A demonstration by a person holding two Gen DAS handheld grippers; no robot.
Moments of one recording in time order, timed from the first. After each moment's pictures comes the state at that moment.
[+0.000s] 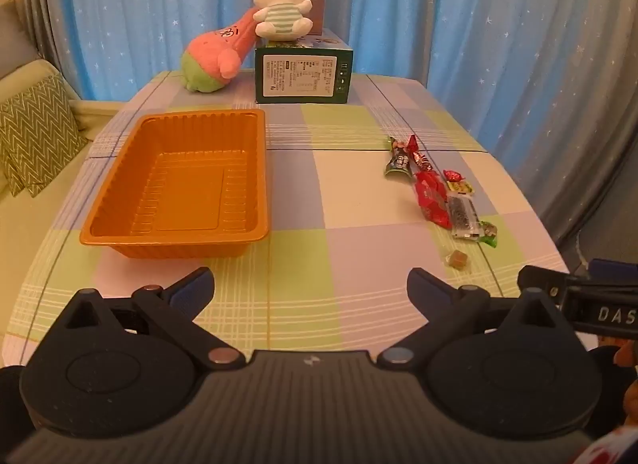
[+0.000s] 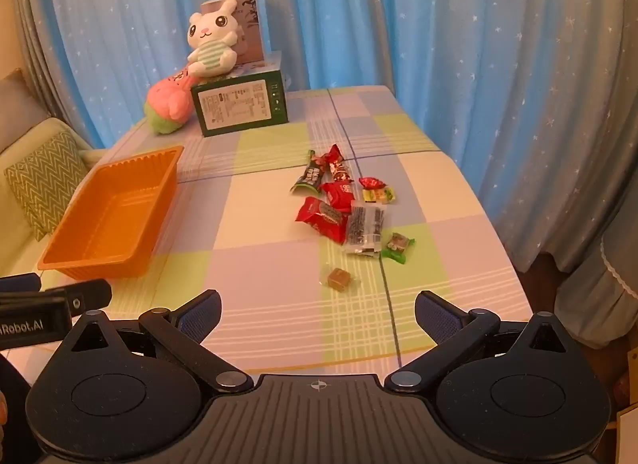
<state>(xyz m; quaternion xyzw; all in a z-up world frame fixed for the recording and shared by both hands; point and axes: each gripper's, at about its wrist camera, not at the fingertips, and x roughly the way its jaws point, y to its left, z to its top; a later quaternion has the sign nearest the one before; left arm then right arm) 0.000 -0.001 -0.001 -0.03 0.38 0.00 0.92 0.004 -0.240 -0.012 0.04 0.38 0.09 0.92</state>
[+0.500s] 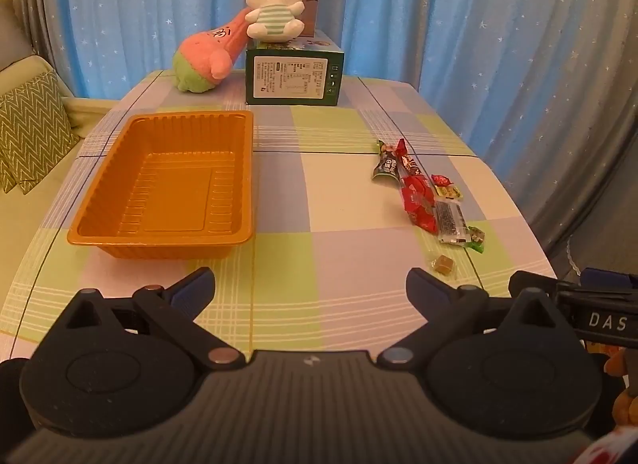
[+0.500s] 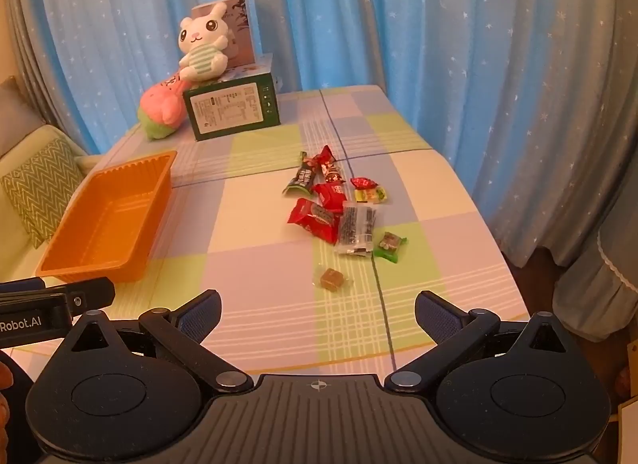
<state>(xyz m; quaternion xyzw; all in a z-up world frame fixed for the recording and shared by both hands) 0.003 -0.009 0.005 -0.05 0.38 -0.01 0.92 0.003 -0.247 -0.010 0.05 0.38 0.08 0.92</state>
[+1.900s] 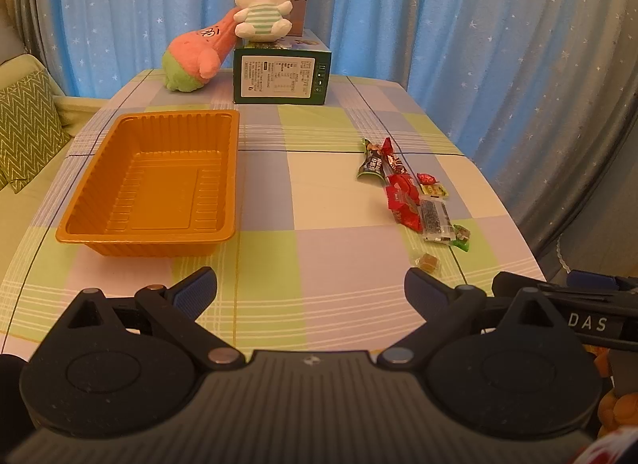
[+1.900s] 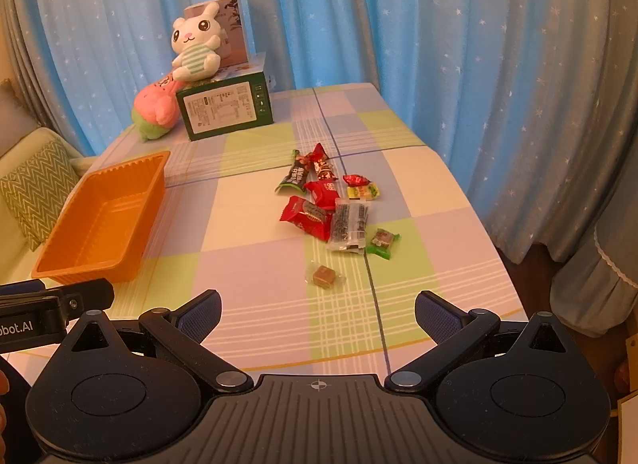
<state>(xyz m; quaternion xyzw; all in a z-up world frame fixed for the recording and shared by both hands) -0.002 -0.019 0.005 -0.06 0.38 -0.02 0.92 0.002 -0.253 -0.015 0.06 0.38 0.08 0.92</state>
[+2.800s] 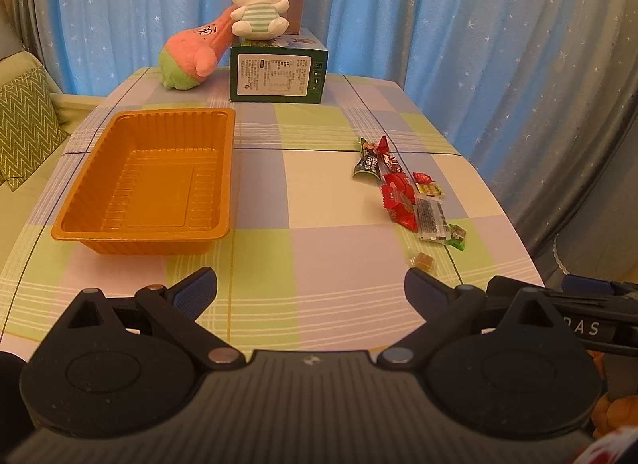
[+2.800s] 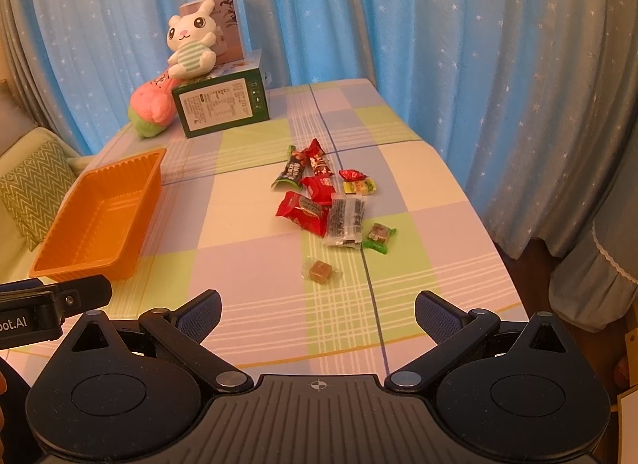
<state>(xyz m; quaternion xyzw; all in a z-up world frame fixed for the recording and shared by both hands) 0.001 -0.022 0.007 -0.06 0.38 -0.02 0.92 0.000 -0.256 -0.017 0.06 0.38 0.08 0.92</state>
